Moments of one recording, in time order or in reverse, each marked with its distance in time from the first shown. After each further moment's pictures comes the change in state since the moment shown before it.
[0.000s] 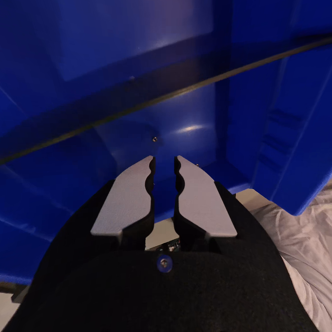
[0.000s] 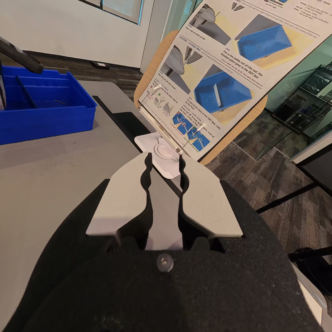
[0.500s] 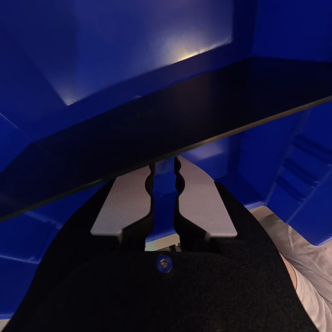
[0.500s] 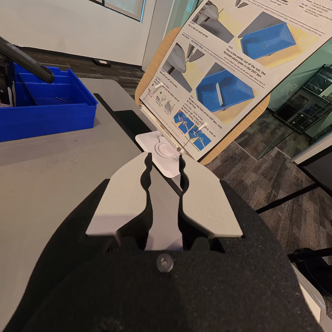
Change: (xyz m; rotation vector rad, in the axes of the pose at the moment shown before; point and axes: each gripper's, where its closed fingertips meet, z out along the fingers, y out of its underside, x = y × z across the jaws) left arm -0.009 -0.011 0.018 -0.057 -0.051 0.018; right arm -0.001 0.001 0.001 -0.009 -0.010 -0.008
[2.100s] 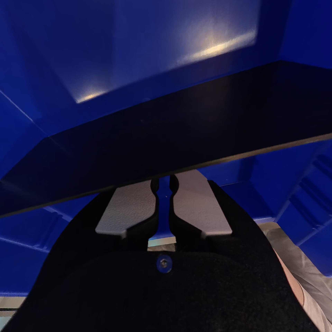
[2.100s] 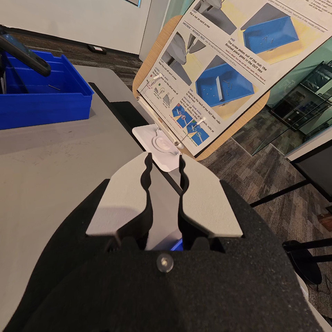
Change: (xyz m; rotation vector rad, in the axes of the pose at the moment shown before) left arm -0.009 0.000 0.004 -0.041 -0.137 -0.029; right arm 0.000 0.005 -0.001 -0.046 0.012 -0.035
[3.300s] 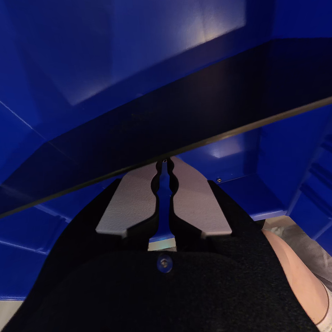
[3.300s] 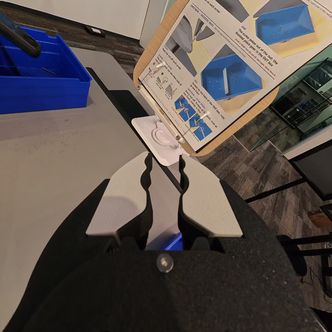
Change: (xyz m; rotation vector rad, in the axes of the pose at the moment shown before) left arm 0.001 0.003 0.001 0.020 -0.004 0.086; right arm -0.005 0.007 0.006 -0.055 -0.003 -0.044
